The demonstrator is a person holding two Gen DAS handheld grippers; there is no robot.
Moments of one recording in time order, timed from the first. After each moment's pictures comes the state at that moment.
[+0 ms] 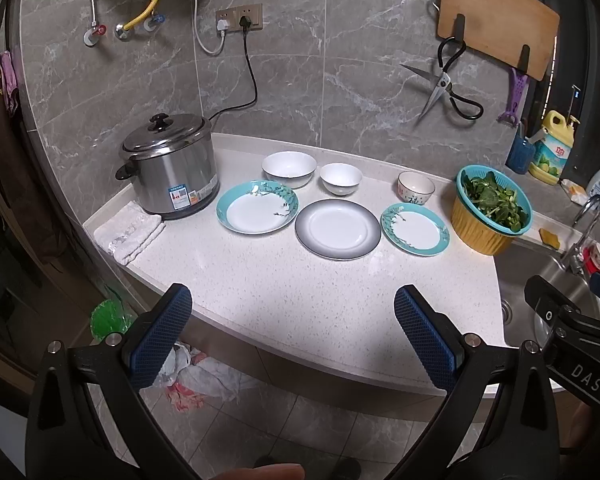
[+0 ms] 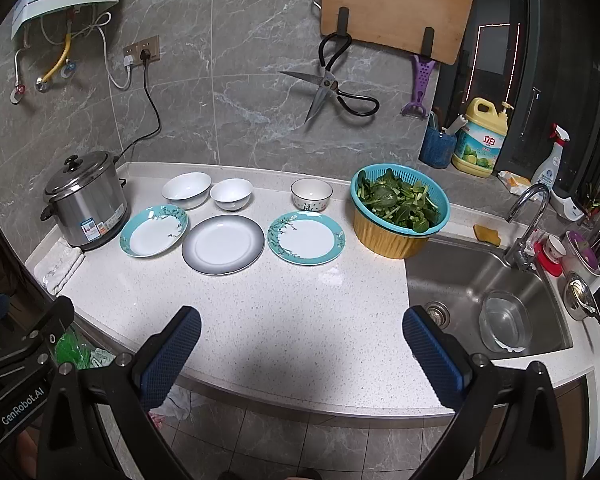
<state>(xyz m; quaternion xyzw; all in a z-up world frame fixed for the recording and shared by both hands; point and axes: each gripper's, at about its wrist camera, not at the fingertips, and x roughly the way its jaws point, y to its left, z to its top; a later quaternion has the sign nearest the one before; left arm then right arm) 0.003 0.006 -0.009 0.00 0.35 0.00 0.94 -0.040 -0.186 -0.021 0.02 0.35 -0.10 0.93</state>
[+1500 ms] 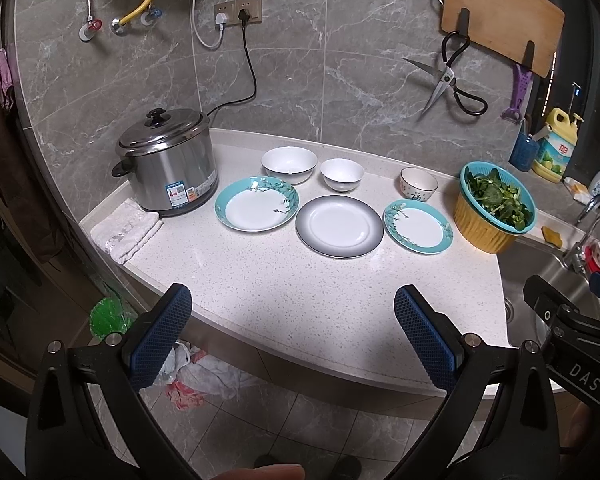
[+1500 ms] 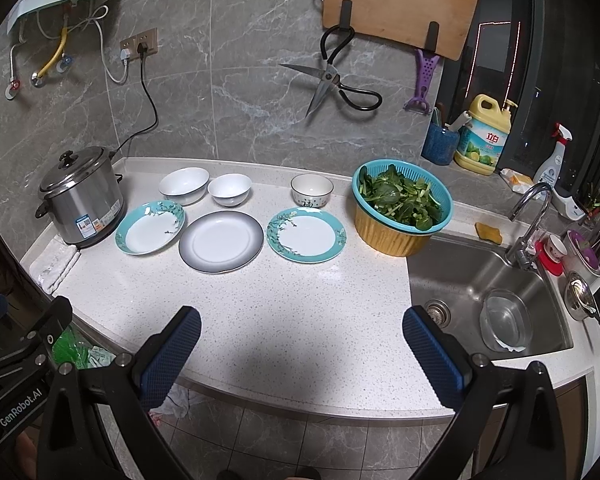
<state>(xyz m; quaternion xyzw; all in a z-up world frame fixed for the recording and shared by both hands) 0.005 0.007 -0.015 0.00 0.36 0.00 0.93 -0.029 -0.186 -0.024 0.02 0.36 -0.10 0.93</state>
